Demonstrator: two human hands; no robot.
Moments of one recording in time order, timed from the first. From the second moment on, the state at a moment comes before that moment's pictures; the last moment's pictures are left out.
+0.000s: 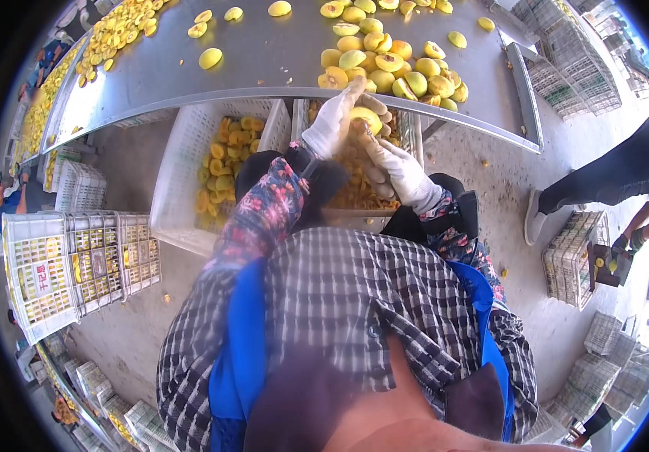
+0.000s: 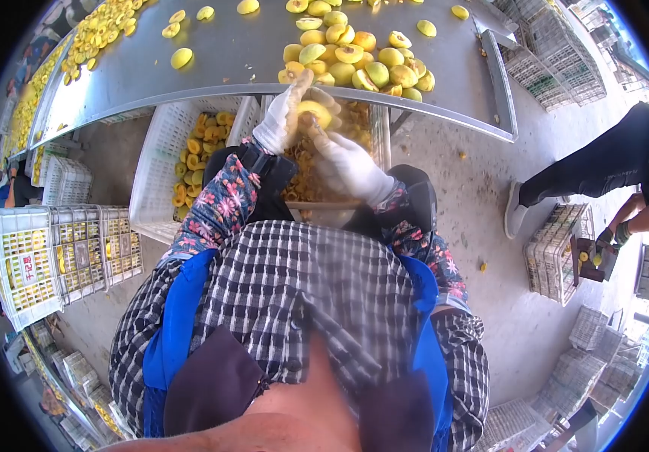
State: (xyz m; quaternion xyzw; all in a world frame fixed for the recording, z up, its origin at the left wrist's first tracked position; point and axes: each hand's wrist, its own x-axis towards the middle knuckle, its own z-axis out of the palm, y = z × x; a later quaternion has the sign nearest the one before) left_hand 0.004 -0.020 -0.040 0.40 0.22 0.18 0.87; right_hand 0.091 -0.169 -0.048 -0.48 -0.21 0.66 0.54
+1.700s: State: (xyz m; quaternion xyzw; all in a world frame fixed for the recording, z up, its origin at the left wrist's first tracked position) left_hand -0.003 0.094 -0.043 0.90 0.39 0.08 0.17; right_hand 0.107 -0.208 -0.082 -0.75 -0.50 0.31 0.30
